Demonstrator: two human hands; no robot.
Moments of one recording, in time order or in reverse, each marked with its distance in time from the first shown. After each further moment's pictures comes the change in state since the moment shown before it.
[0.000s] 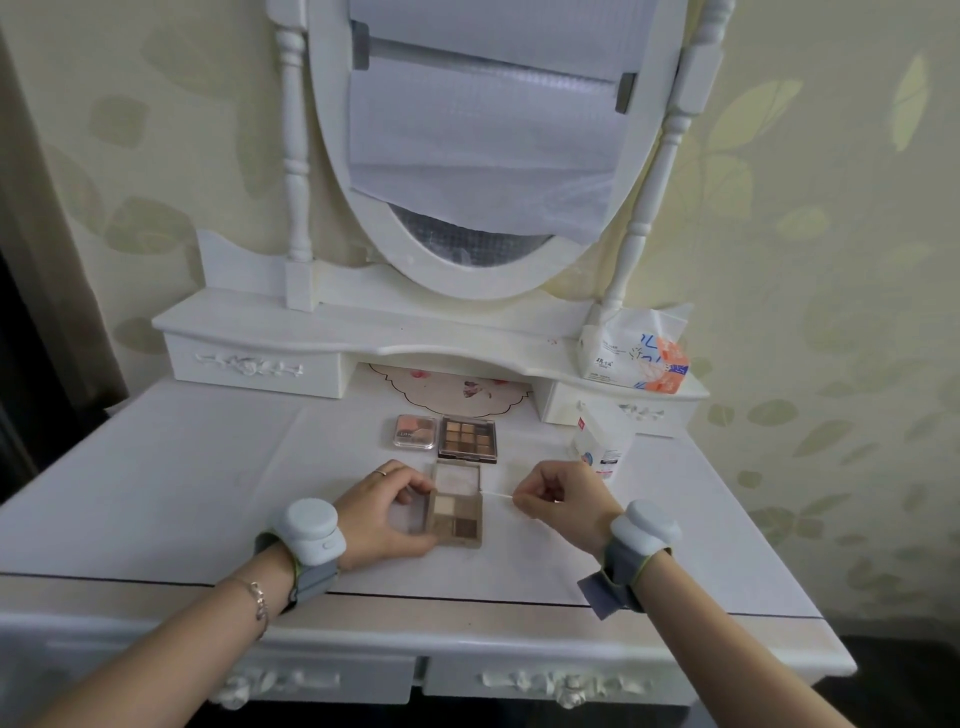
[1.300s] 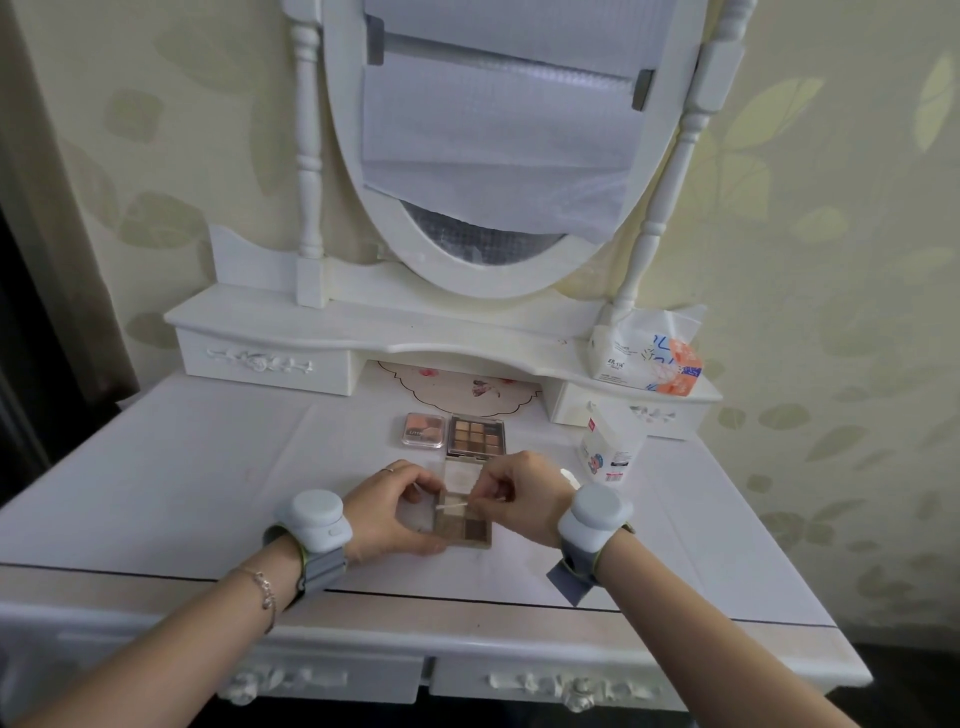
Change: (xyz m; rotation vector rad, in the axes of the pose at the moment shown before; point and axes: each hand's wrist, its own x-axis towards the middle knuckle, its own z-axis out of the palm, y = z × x) left_hand 0.002 0.005 -0.005 -0.076 -0.064 -0.094; right_hand 0.011 -0.047 0.020 -0.408 -0.177 -0.170
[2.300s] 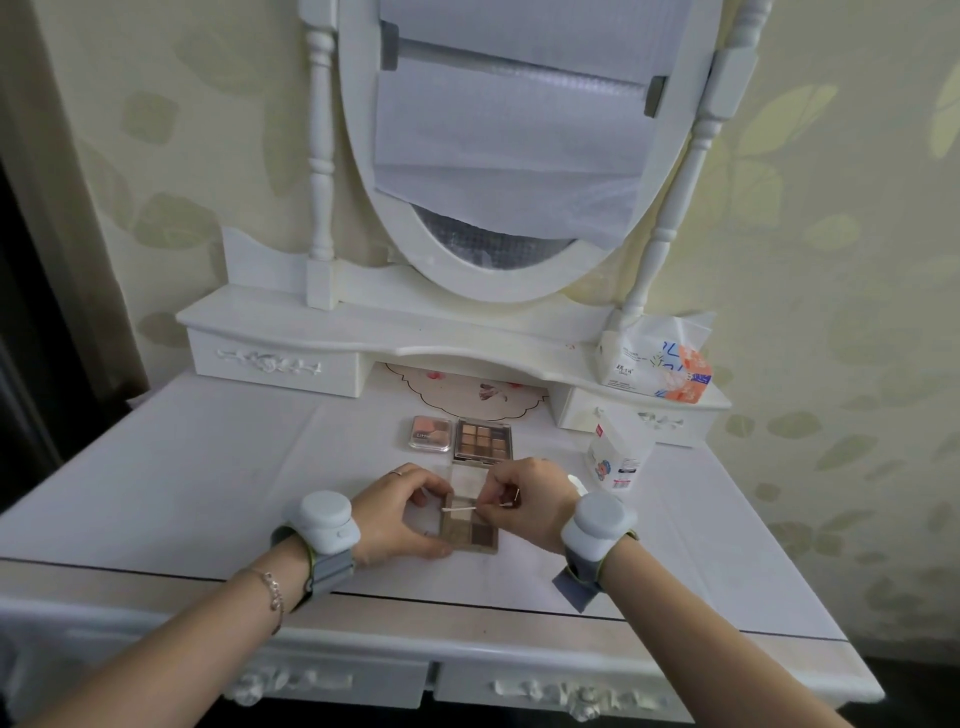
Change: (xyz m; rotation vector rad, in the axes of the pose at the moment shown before) left_hand -0.001 0.003 0.000 0.022 0.001 0.017; right_hand 0.003 0.007 0.004 -0.034 0.015 -0.008
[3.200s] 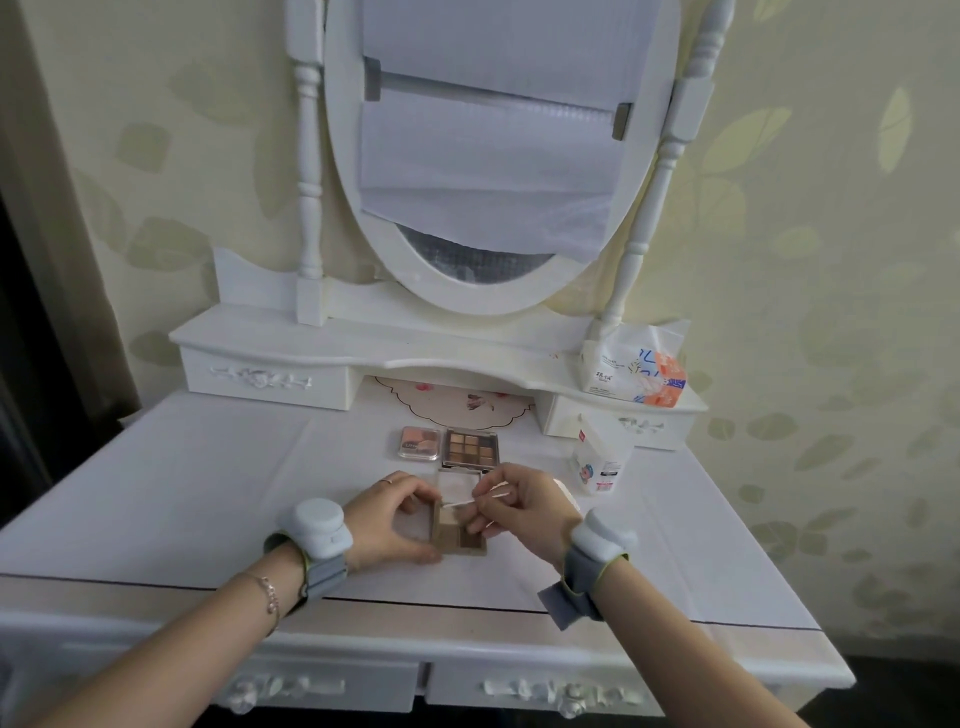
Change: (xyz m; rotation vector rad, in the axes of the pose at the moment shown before) left_hand 0.000 0.001 -0.002 0.028 -0.031 -0.016; right_hand -0.012 0.008 0.014 0.751 0.061 0.139
